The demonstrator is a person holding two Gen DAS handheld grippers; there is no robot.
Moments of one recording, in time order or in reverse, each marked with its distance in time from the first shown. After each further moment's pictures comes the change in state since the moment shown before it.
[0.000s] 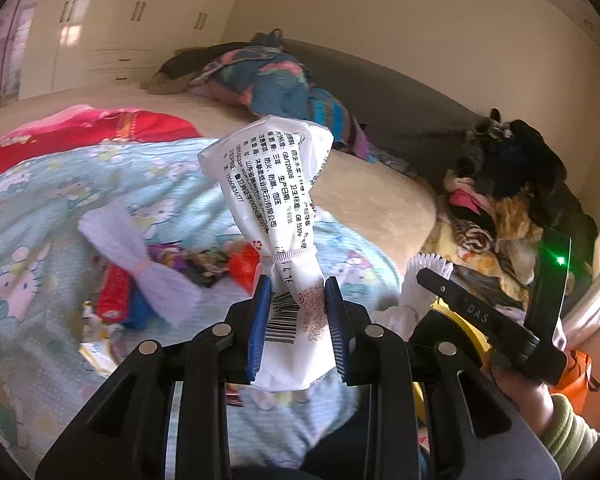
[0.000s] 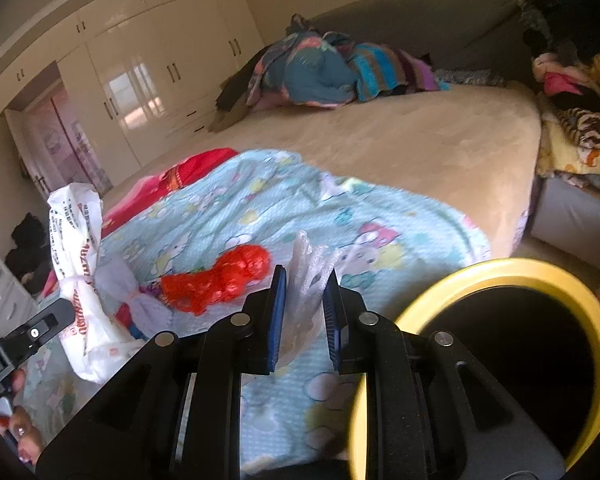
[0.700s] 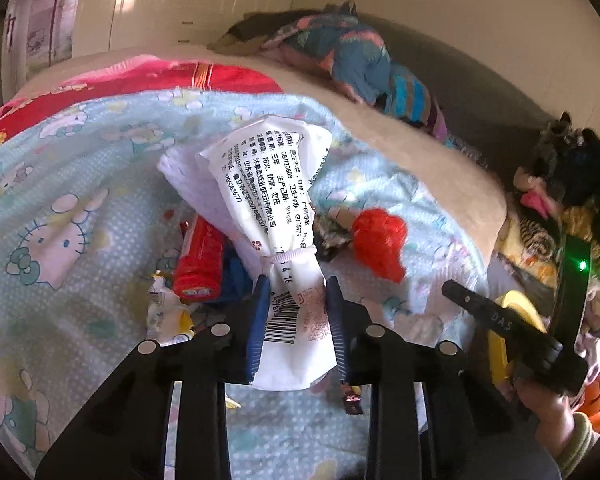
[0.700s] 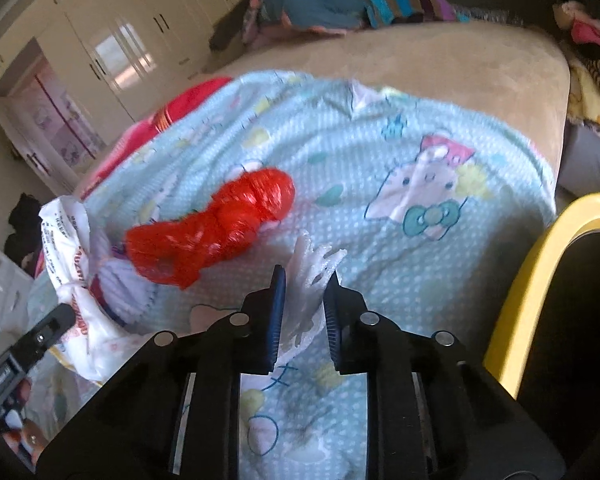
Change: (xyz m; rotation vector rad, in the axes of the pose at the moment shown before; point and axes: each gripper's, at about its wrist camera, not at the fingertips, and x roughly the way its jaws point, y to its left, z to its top) left arm 0.035 0.093 -0.011 -0.137 0.088 0.211; right arm 0.101 0.039 -0.034 0.039 0.221 0.029
